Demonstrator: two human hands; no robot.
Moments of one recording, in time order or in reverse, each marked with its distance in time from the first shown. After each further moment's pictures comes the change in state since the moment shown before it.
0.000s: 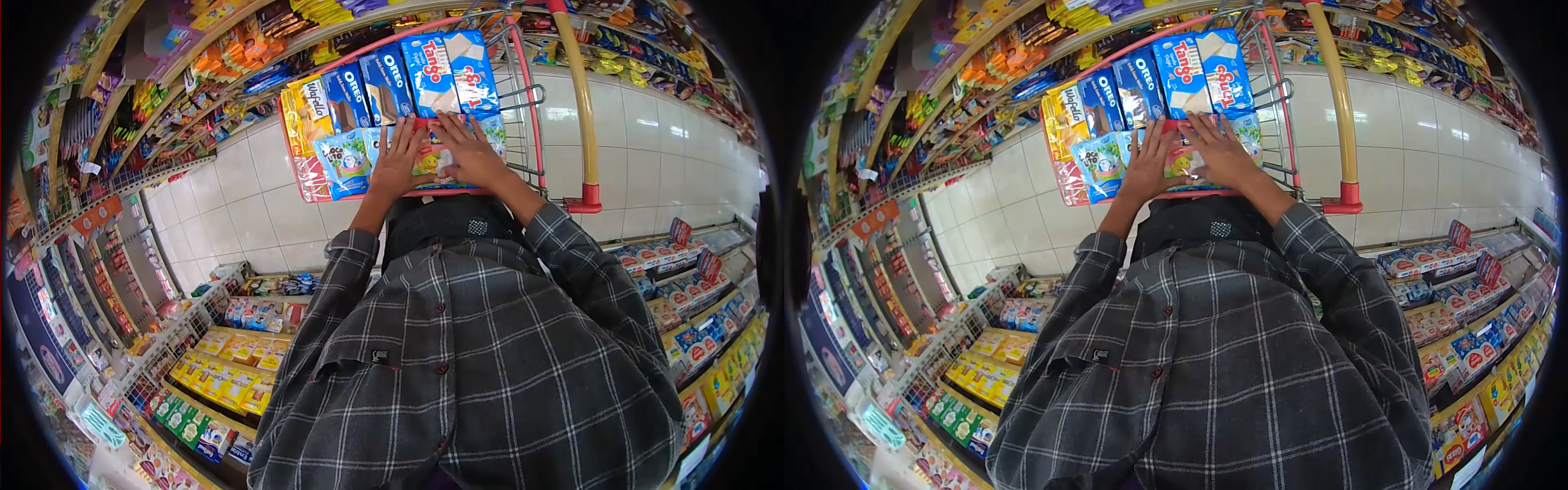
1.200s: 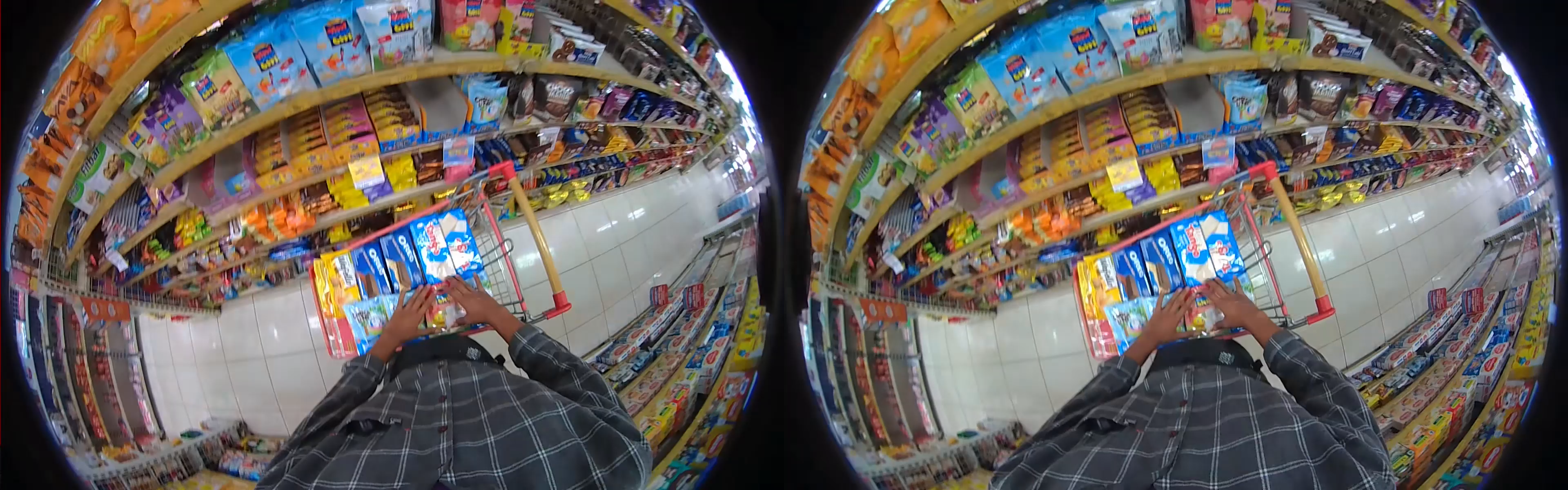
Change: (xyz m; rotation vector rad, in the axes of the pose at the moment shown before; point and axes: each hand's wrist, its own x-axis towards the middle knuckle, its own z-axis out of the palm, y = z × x) left_hand -0.008 -0.040 -0.003 -0.066 -0.024 0.321; right_hand -0.004 -0.007 -0.016 -0.122 -0.179 0.167
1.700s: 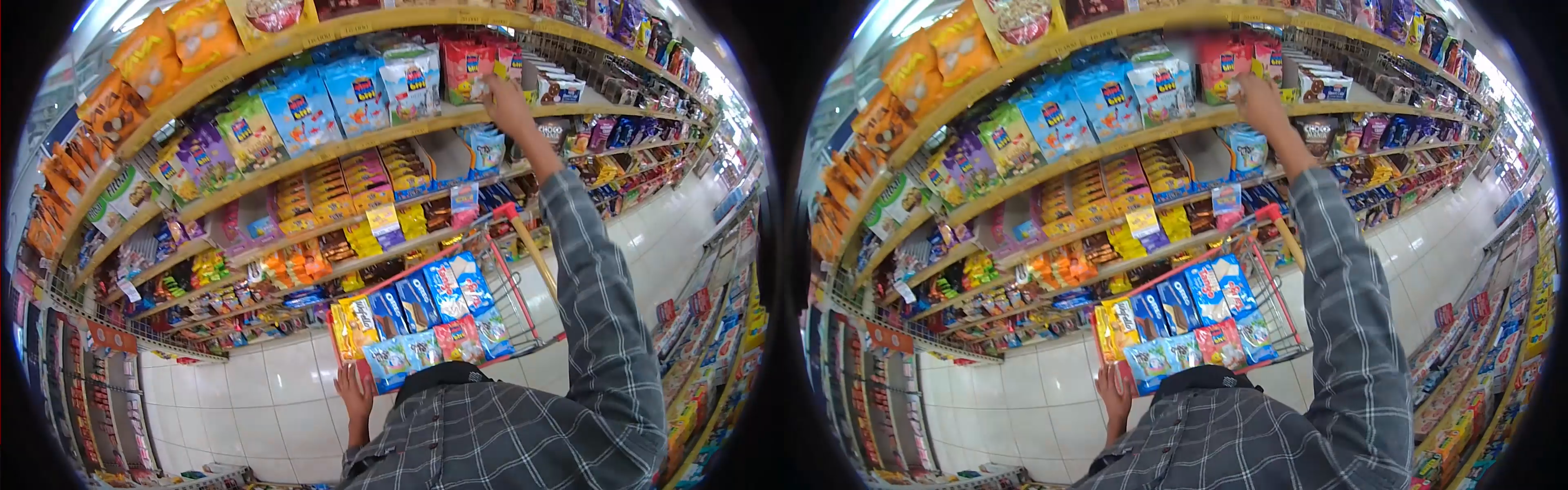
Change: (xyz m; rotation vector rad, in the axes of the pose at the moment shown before) left_hand -0.181 -0.034 -0.023 -0.116 0.554 -0.733; right_hand 0.082 0.071 -0.470 -0.324 1.268 0.029
